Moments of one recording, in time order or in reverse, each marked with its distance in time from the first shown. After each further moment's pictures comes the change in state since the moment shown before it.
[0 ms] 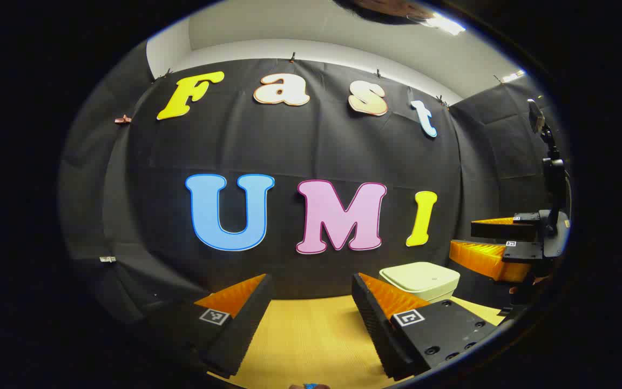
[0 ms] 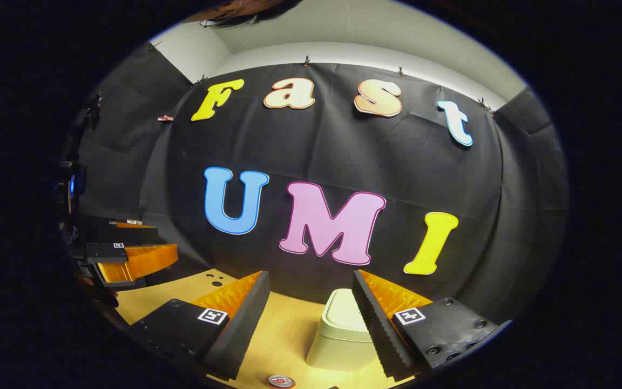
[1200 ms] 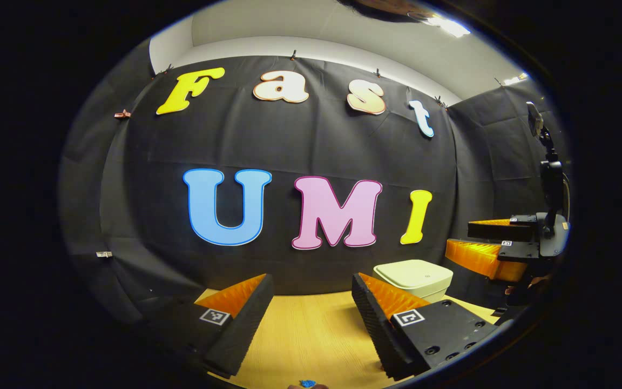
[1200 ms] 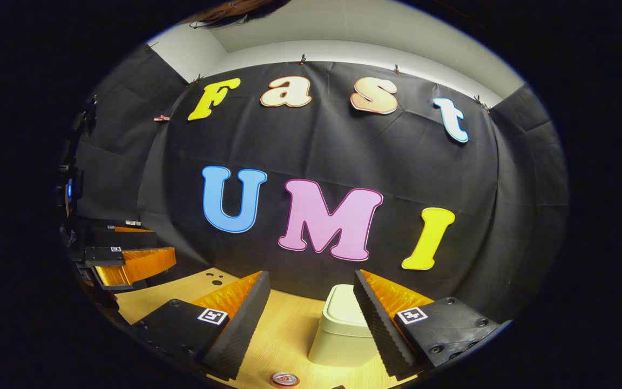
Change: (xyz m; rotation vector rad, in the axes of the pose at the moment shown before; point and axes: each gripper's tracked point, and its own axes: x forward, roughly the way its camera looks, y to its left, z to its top) left arm -0.011 -0.002 -0.006 -0.015 0.016 -0.022; right arm -0.007 0.002 -0.004 0.019 0.020 -0.018
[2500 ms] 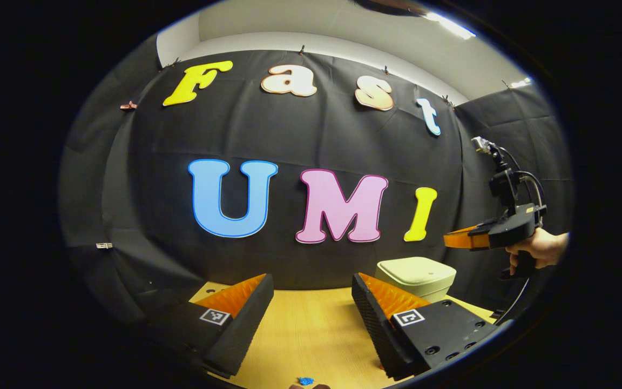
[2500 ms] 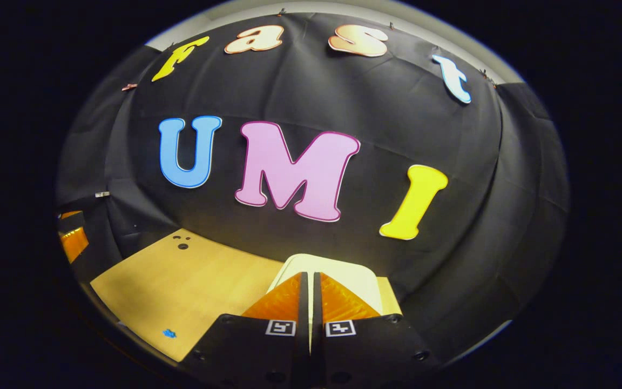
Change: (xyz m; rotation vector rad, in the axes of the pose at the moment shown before) left arm 0.003 0.009 -0.015 -0.034 0.029 0.018; right arm 0.086 -0.101 -0.072 -0.002 0.359 -0.092
